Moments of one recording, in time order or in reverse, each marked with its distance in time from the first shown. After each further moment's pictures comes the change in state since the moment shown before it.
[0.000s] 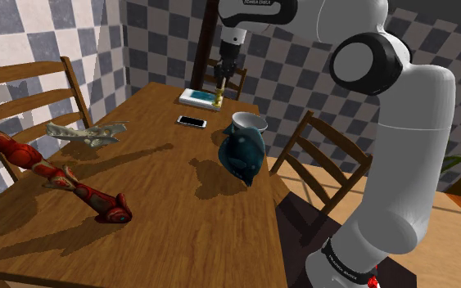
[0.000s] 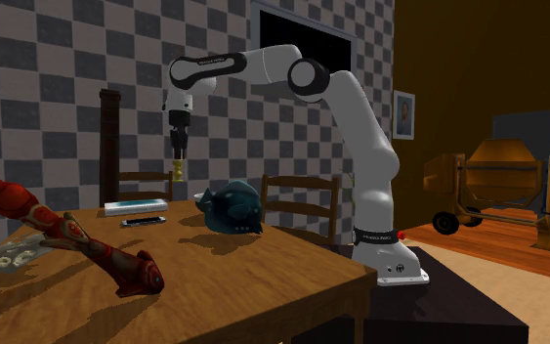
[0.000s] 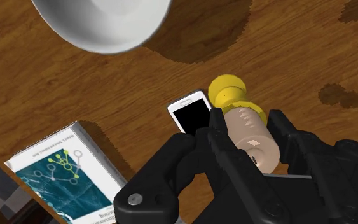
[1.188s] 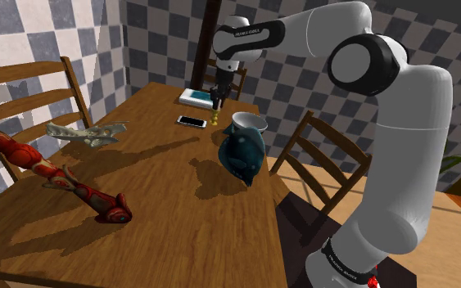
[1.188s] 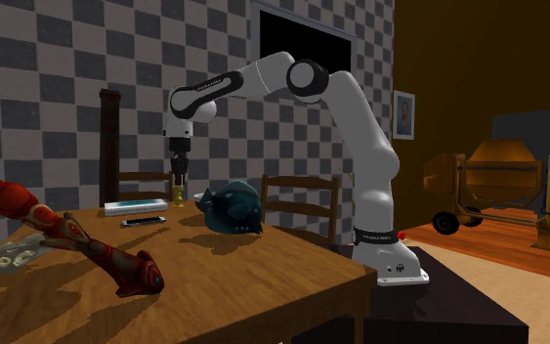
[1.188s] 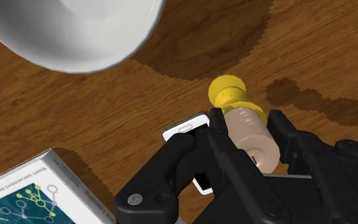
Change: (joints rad) arm 0.004 0.013 0.002 -0.225 0.004 0.238 -0.008
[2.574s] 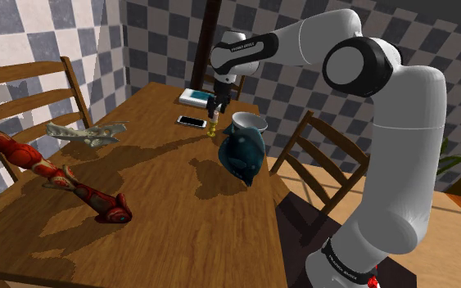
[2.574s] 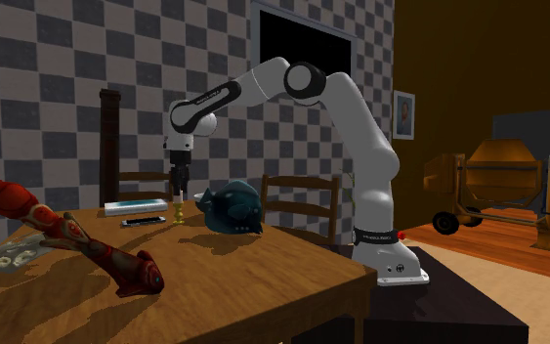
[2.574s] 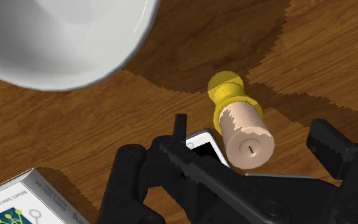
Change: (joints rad) arm -0.001 0.032 0.002 -0.075 0.005 0.107 -0.006
